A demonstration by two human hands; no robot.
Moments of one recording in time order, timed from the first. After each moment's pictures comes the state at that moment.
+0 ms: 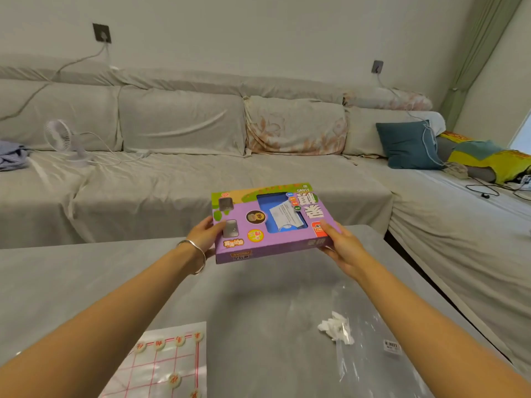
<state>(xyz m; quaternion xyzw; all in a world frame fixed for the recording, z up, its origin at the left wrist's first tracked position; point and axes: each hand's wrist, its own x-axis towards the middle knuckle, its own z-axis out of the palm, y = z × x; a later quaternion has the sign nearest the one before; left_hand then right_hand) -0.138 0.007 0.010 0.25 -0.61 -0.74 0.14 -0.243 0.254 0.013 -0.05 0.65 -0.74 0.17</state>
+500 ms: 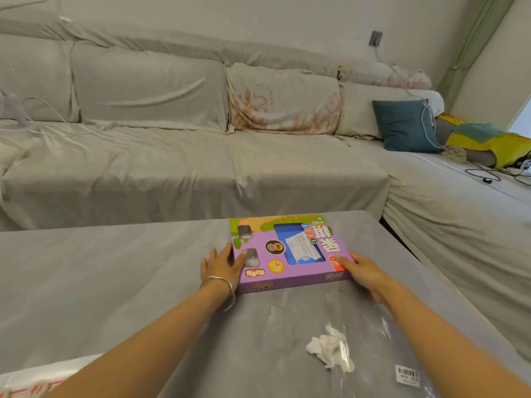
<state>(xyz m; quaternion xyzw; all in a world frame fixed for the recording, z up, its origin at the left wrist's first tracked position) -0.240 0.062 -0.147 0.26 -0.87 -0.40 0.07 -0.349 0.328 -0.117 -0.01 0.86 -0.48 0.16</state>
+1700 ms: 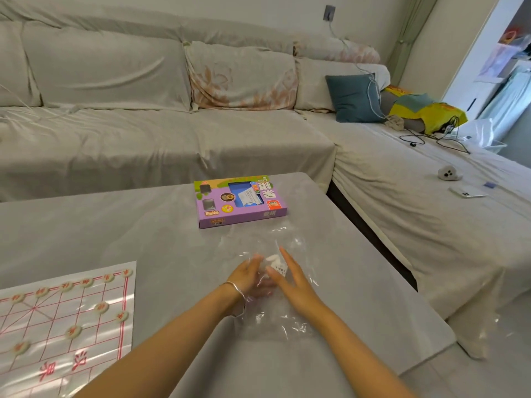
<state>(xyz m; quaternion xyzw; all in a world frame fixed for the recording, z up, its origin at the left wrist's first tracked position) -0.085 0.265 -0.084 0.18 -0.63 -0.75 -0.09 -0.104 0.397 -0.097 -0.12 0.81 -0.54 0.17</state>
